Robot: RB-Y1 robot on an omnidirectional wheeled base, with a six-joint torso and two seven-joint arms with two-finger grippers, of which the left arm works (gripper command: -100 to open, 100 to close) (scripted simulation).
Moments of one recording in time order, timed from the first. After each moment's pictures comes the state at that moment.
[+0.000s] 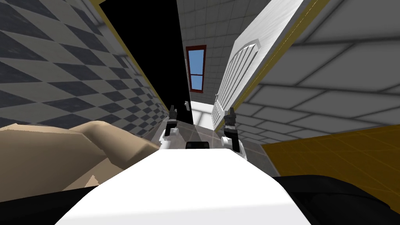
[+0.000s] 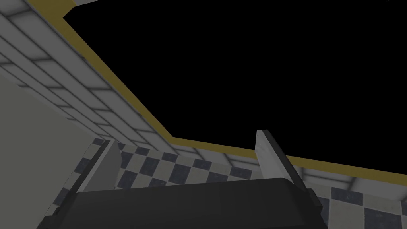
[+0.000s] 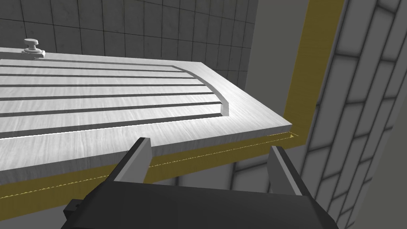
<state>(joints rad) 0.10 0.07 0.07 -1.70 0.04 -0.49 -0.12</state>
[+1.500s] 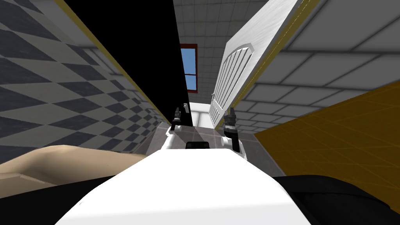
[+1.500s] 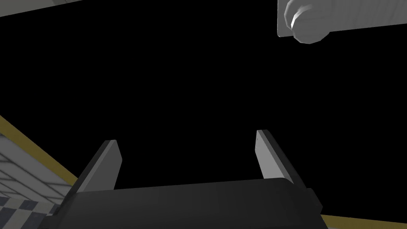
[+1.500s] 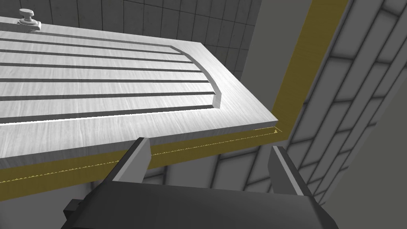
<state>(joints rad) -0.12 0.06 0.13 -1.30 0.04 -0.44 -0.12</state>
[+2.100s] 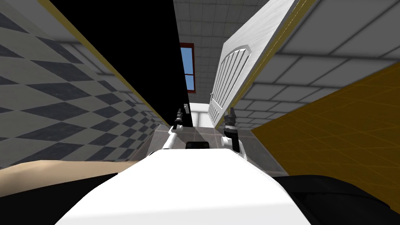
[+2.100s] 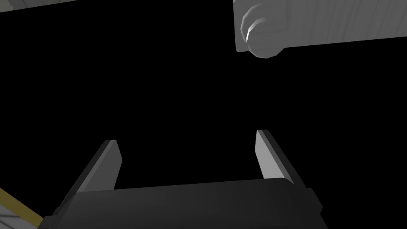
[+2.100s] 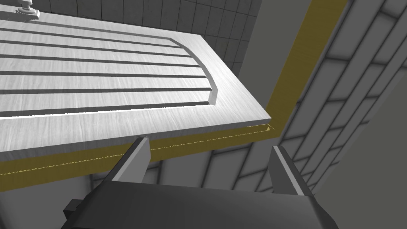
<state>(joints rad) -0.20 0.04 0.15 -1.14 0.04 -0.43 -0.12</state>
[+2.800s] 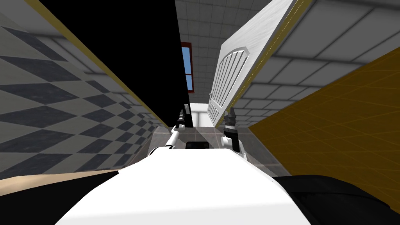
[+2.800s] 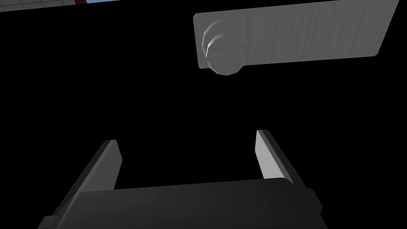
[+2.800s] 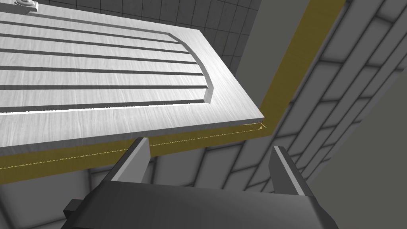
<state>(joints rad) -0.29 0.01 0.17 -0.98 0.04 -0.41 -0.12</state>
